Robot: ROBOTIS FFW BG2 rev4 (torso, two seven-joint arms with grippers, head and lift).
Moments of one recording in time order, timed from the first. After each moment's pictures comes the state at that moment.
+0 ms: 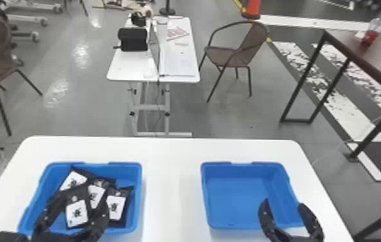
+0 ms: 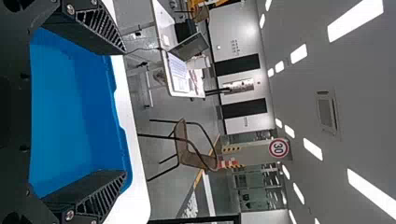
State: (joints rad) left arm 0.47 0.01 0.05 -1.71 0.12 -0.18 -0.29; right arm 0.50 0.00 -0.14 -1.58 -0.24 -0.40 0.16
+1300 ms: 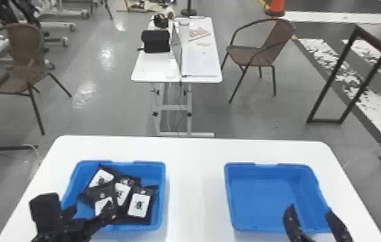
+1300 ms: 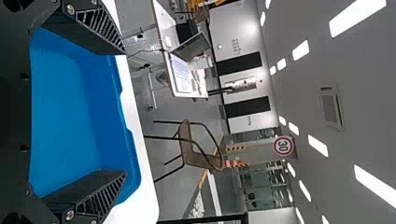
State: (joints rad) left arm 0.28 0.00 0.19 -1.66 0.10 0.38 -0.20; right arm 0.50 0.00 -0.13 -1.57 -0.27 -0.40 0.16
